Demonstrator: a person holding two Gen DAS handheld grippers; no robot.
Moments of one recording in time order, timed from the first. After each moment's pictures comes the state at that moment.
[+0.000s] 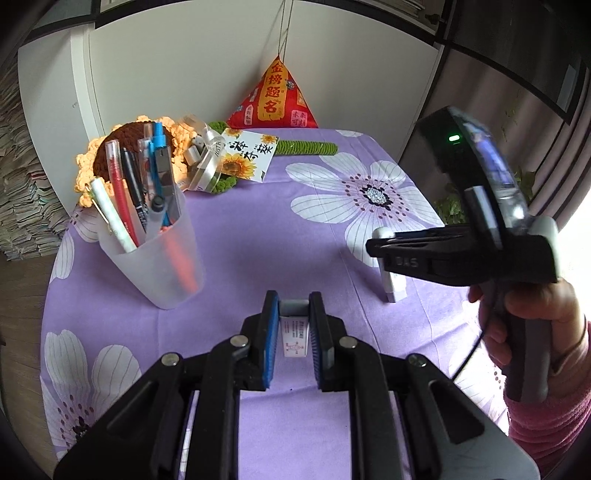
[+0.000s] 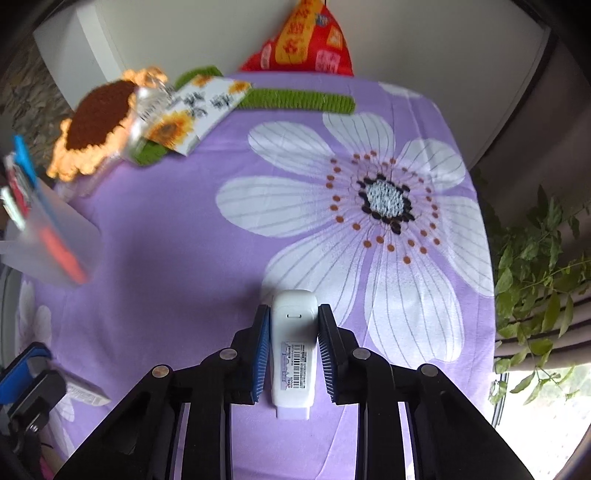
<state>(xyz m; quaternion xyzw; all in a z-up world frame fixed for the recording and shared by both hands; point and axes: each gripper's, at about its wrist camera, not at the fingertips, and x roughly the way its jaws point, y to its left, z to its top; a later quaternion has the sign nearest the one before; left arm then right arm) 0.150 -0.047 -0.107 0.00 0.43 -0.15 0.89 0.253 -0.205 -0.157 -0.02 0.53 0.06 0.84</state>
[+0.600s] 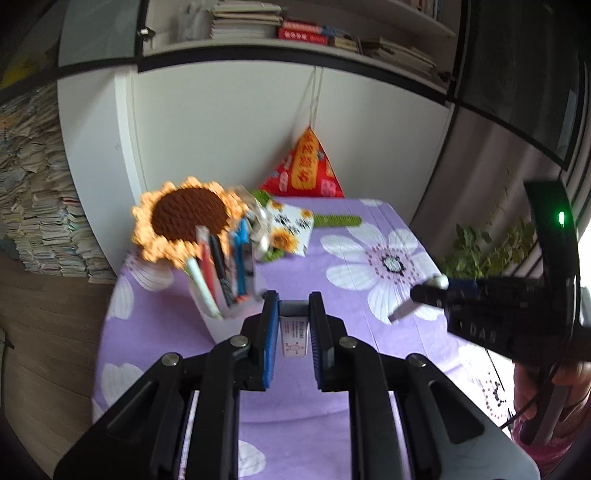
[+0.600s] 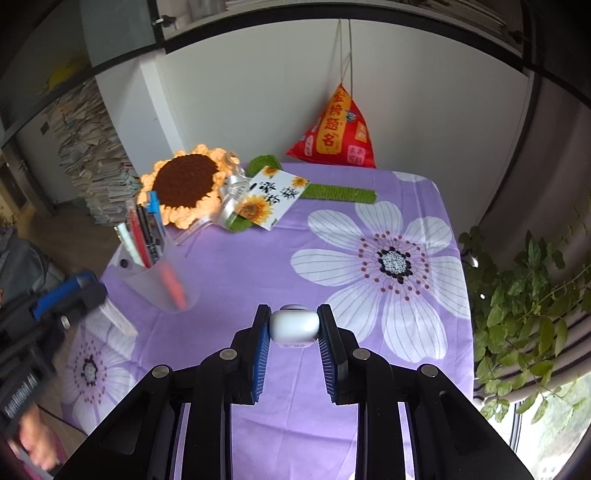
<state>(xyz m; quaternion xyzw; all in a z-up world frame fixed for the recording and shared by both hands) 0.137 0.003 -0.034 -0.02 0.34 -0.12 0.93 0.187 -0.181 -0.068 -0.01 0.42 0.11 0.90</state>
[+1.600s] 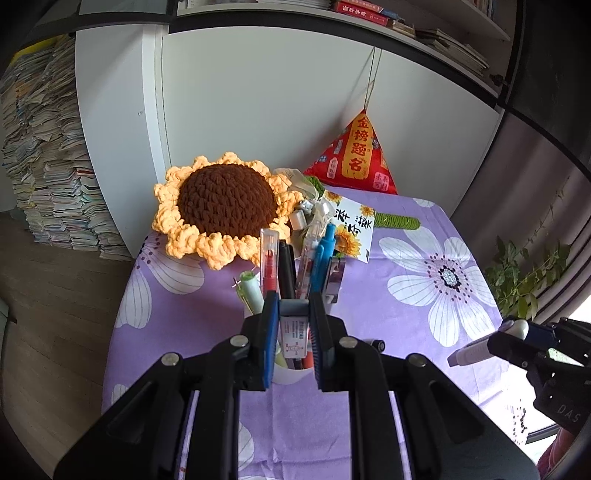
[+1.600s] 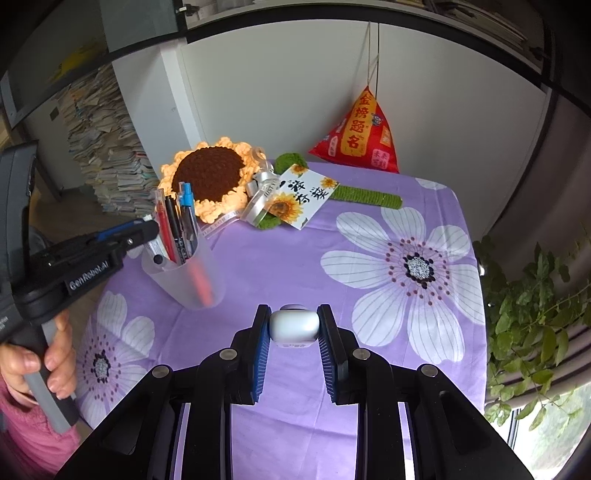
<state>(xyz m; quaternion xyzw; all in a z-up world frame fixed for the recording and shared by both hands) 0.203 0.044 -0.071 -0.04 0.39 -0.07 0.92 0.186 -0.149 -0.062 -0.03 0.43 0.12 0.90</state>
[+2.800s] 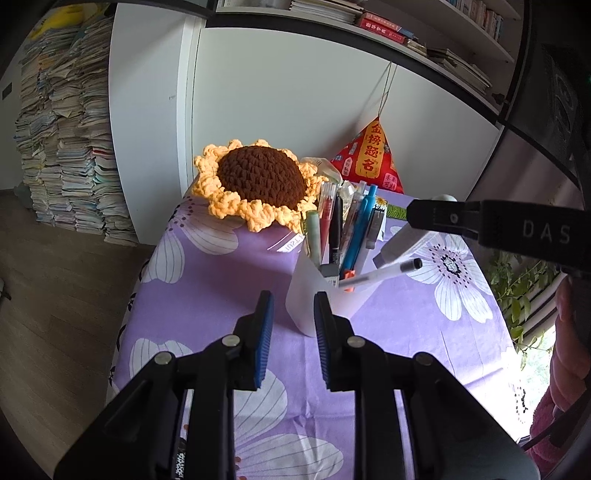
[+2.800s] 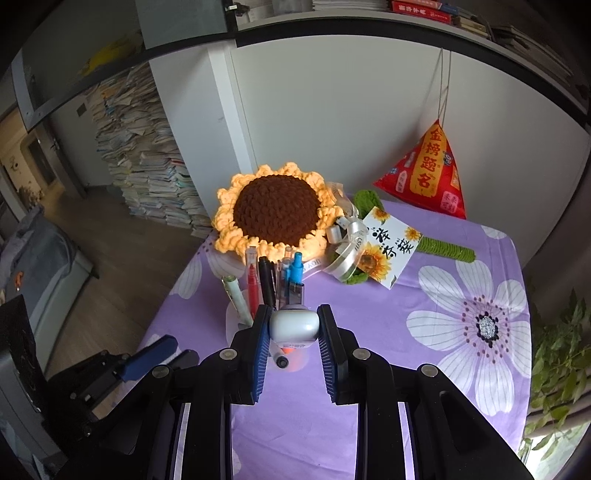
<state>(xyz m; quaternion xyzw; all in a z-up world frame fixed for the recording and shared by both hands) 0.152 0.091 -0.089 -0.08 0.37 -0.07 0.92 0.224 -0.047 -0.039 -0.03 0.41 0.18 0.89</state>
